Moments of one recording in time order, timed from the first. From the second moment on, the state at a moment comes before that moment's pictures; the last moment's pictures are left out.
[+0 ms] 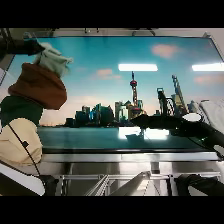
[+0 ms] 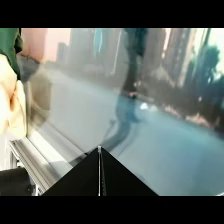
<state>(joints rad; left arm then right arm) 0.24 -1.84 2.06 0.73 -1.16 -1.02 0.20 -1.15 0.50 -0.16 0.87 0.80</state>
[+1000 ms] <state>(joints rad) -0.02 -1.54 1.40 0.77 -1.63 -1.14 -0.23 -1.01 0.53 -0.31 1.32 0.71</state>
